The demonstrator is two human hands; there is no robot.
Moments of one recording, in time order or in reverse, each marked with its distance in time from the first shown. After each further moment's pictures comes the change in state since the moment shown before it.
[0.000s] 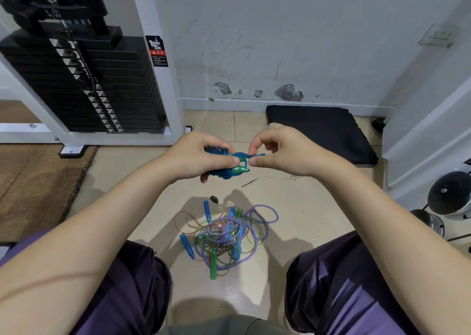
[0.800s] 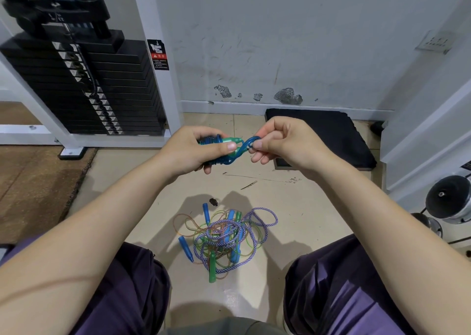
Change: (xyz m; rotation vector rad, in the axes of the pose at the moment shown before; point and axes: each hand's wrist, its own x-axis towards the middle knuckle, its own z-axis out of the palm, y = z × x) left_hand 0.000 0.002 -0.006 -0.208 0.125 0.013; right_hand 0.000 -0.005 0.000 0.720 0.141 0.131
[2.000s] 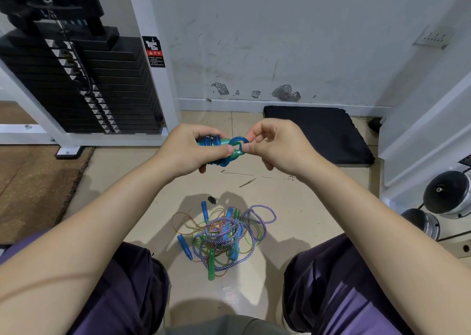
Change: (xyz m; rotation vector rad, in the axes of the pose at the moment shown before) left_hand -0.001 -0.001 0.004 0.152 0.063 0.065; right_hand -0.004 -0.002 0.014 -0.299 0.074 -0.012
